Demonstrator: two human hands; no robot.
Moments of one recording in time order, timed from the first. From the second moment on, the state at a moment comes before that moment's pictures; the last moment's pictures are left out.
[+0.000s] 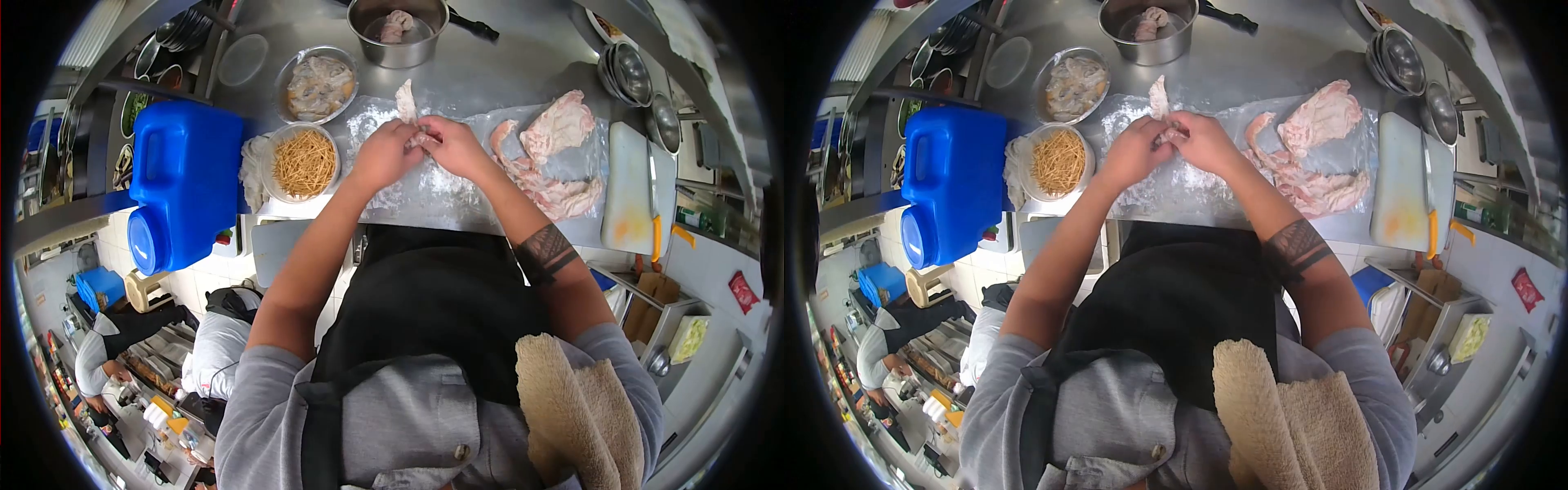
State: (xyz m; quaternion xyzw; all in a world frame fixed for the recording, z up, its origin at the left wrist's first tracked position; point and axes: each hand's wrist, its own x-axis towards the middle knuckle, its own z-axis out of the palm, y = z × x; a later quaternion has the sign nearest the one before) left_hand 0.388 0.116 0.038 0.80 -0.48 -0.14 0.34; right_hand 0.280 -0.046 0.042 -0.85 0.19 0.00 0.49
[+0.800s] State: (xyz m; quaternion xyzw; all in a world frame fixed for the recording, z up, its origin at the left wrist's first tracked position) left_hand 0.411 0.086 0.032 0.82 -0.46 -0.10 0.34; right_hand 0.316 -0.058 0.026 -0.83 0.20 -0.06 0.51
